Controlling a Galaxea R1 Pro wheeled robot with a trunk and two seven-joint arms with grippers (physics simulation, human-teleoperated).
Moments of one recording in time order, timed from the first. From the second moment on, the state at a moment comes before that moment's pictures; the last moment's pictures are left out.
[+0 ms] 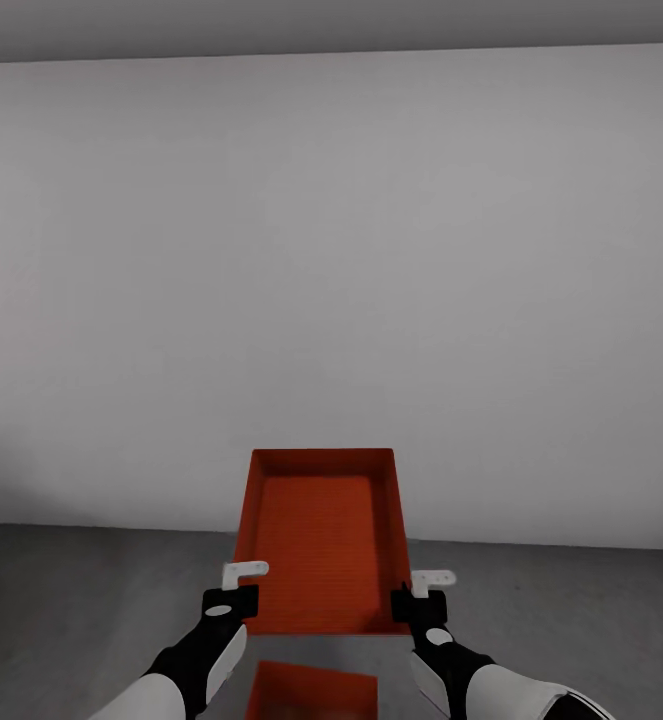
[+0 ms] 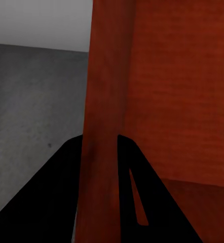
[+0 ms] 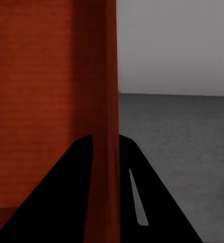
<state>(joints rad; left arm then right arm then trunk) -0.58 -0.11 -0.13 -0.36 0.13 0.06 0.31 -0.67 0.14 0.59 -0.03 -0.52 -0.33 -0.22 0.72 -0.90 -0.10</state>
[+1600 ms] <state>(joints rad) -0.58 -0.11 -0.13 -0.35 0.15 0.04 0.31 -0.67 0.13 0.60 -0.04 -0.50 -0.33 -0.22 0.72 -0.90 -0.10</state>
